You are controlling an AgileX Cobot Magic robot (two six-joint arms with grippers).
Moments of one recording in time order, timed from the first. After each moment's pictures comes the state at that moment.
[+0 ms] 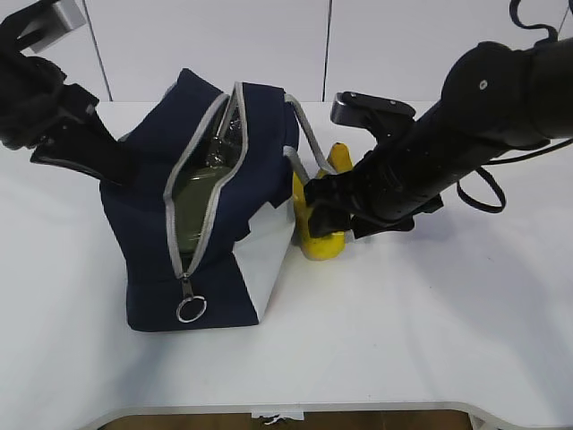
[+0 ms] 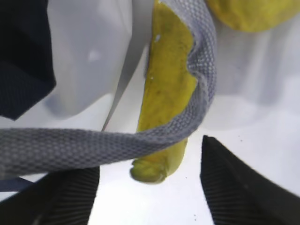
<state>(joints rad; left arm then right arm) -0.16 1.61 -1.23 -0.73 1.07 0.58 0.40 1.82 -1.19 0.45 0.54 -0.12</state>
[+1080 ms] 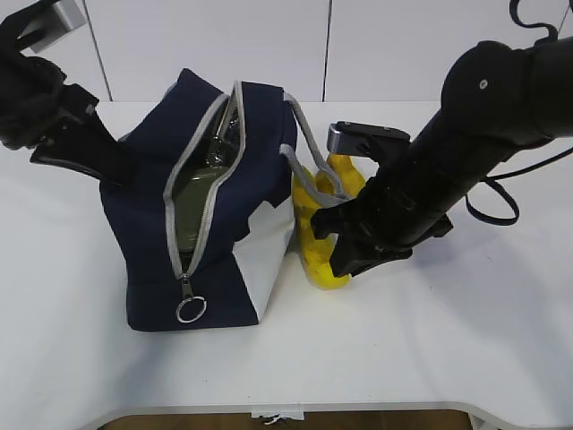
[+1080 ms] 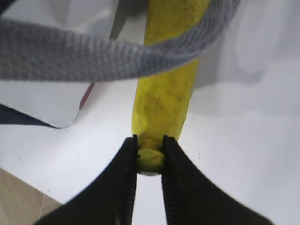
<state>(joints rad) -0.16 1.61 -1.23 -0.72 1.07 0.58 0.40 1.82 -1.19 0.44 0.74 -0.15</state>
